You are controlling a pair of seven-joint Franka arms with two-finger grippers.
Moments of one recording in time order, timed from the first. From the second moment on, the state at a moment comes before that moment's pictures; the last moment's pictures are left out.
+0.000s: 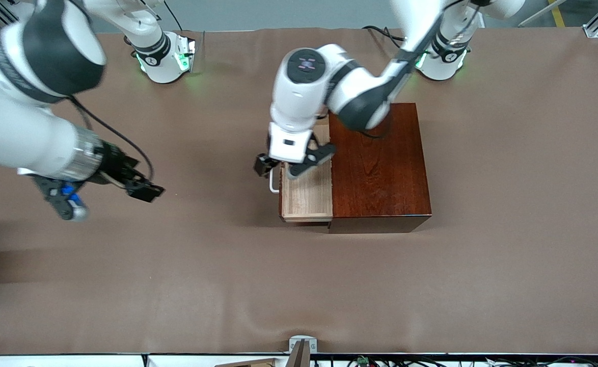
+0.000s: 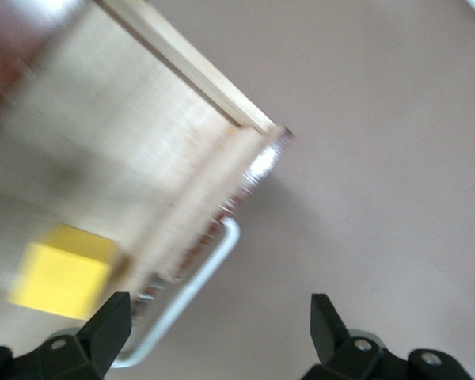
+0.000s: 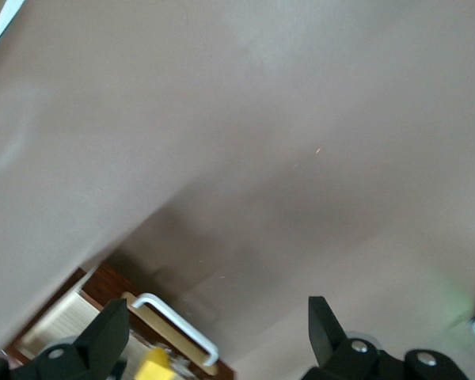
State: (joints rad) left arm -0.83 0.65 -0.05 -1.26 0.02 2.20 -1.62; right arm 0.14 0.38 0.08 -1.15 0.18 1.43 0.92
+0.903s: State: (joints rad) left arm -1.12 0.86 0.21 -1.21 0.02 2.34 -1.92; right arm 0.00 0.17 0.08 -1.25 0.05 1.31 0.01
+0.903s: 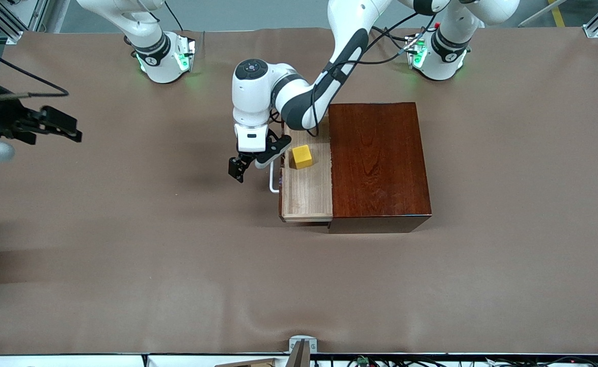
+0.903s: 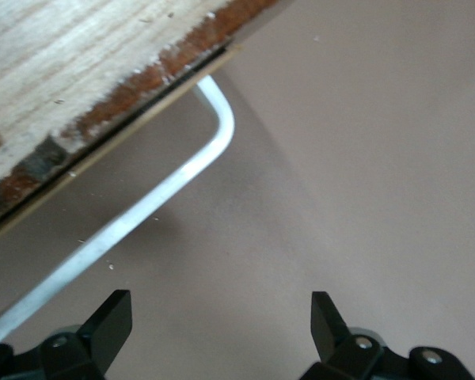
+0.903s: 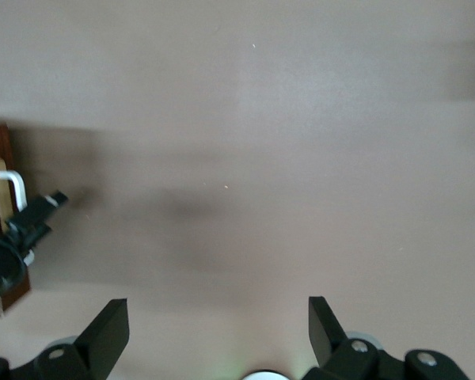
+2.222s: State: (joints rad) left arm -1.11 0.86 0.27 -1.18 0.13 1.87 -1.94; right arm -0.01 -0.01 0.02 -1.51 0.03 1.44 -0.15
